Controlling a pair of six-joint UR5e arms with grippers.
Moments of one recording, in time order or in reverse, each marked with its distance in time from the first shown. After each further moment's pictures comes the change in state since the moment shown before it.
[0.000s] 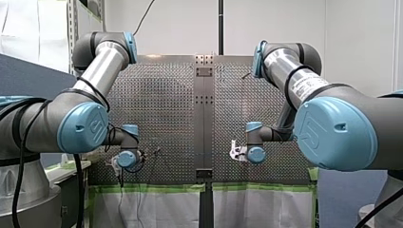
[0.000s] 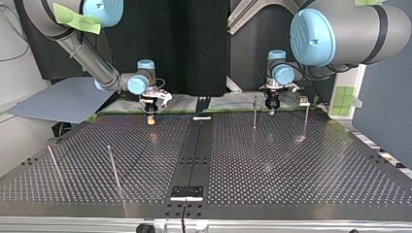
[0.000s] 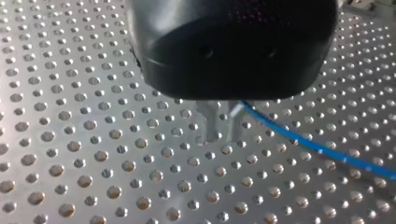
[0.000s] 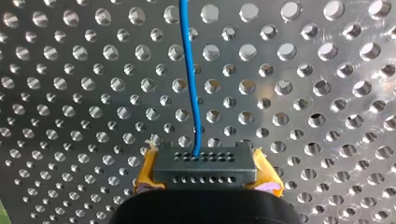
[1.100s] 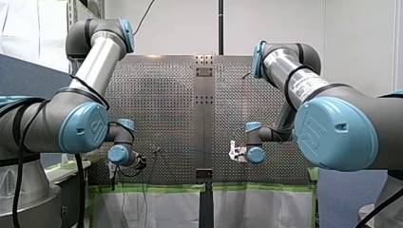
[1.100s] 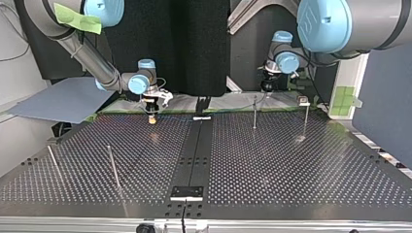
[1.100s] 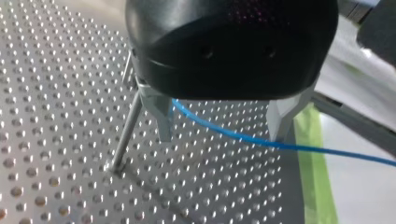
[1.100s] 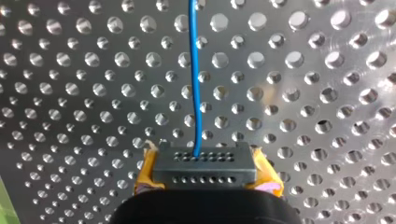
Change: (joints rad) left arm 0.009 0.122 -0.186 -0.155 0.147 0.113; right arm 0.005 0.002 0.001 0.010 -0.003 0.001
